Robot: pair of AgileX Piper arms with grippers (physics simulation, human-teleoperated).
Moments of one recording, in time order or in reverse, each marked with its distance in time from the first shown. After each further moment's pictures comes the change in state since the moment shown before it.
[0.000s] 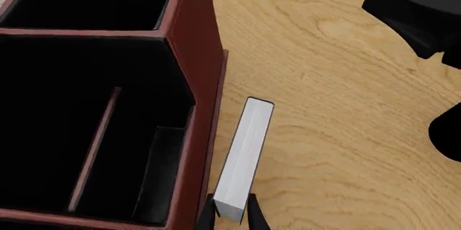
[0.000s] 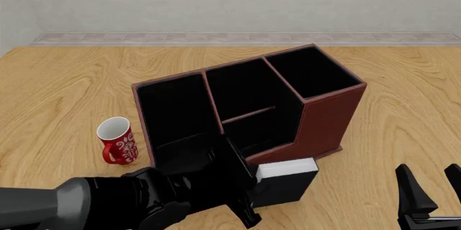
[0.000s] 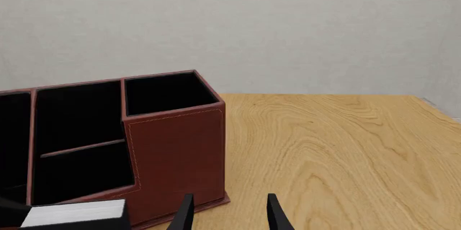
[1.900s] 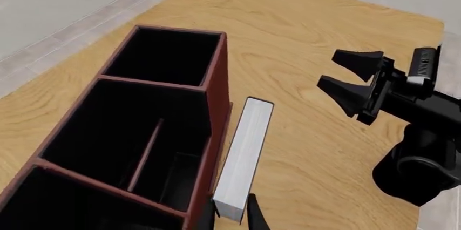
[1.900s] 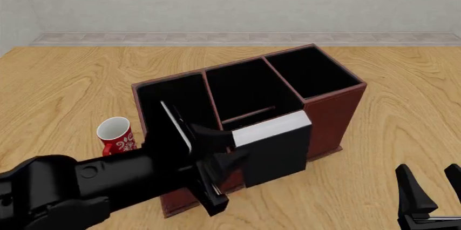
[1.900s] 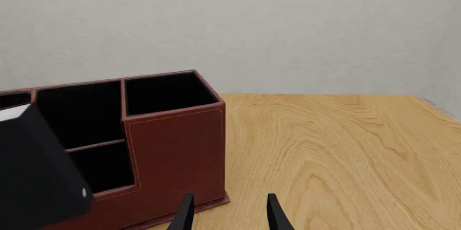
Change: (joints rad) left arm 0.001 -0.426 0.003 0.203 -0.115; right arm 0.000 0.000 0.000 0.000 0.000
